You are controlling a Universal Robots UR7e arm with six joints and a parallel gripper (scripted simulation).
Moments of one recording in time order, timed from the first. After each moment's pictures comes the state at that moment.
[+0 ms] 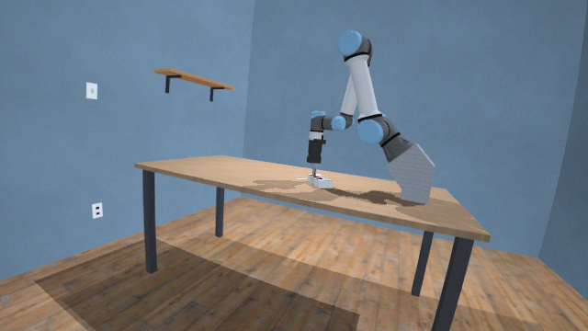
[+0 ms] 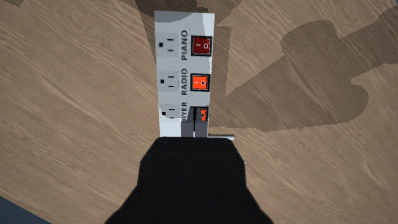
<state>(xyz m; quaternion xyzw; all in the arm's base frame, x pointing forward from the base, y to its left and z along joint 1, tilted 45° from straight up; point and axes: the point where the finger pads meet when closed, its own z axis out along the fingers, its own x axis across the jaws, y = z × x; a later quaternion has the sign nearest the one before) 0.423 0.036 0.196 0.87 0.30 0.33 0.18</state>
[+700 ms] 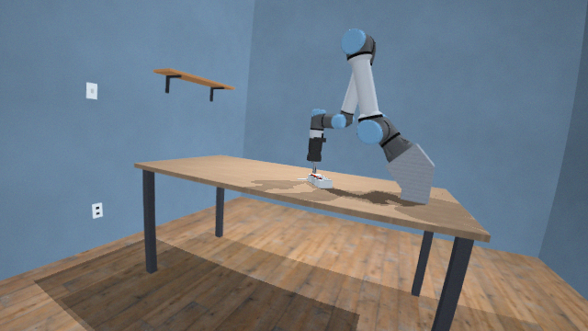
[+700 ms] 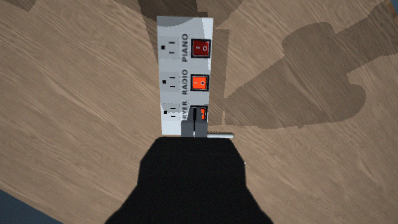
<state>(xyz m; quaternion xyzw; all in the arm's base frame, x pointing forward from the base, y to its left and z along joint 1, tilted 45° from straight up) 0.415 0.038 0.203 0.88 0.30 0.33 0.18</state>
